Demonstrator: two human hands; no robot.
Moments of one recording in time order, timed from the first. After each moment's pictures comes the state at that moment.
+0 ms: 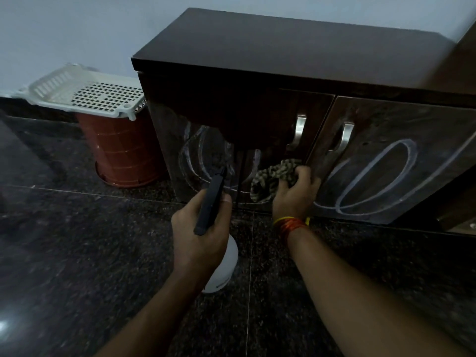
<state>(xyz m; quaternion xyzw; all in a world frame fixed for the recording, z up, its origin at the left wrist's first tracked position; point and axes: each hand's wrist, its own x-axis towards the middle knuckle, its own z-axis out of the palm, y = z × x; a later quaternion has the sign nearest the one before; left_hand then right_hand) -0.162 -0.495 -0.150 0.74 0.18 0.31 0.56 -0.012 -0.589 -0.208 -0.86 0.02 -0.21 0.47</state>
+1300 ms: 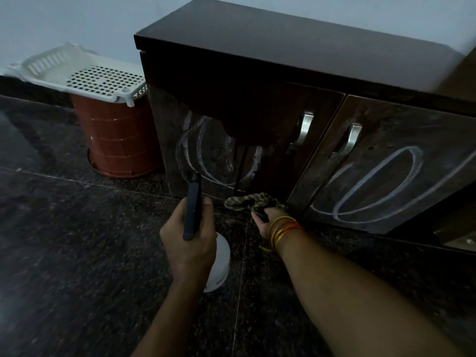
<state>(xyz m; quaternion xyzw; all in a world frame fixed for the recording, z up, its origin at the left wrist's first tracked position) -0.153 -0.501 -0.192 0.67 0.30 0.38 0.56 0.012 -0.578 -0.262 -0.40 0.41 0.22 0.79</state>
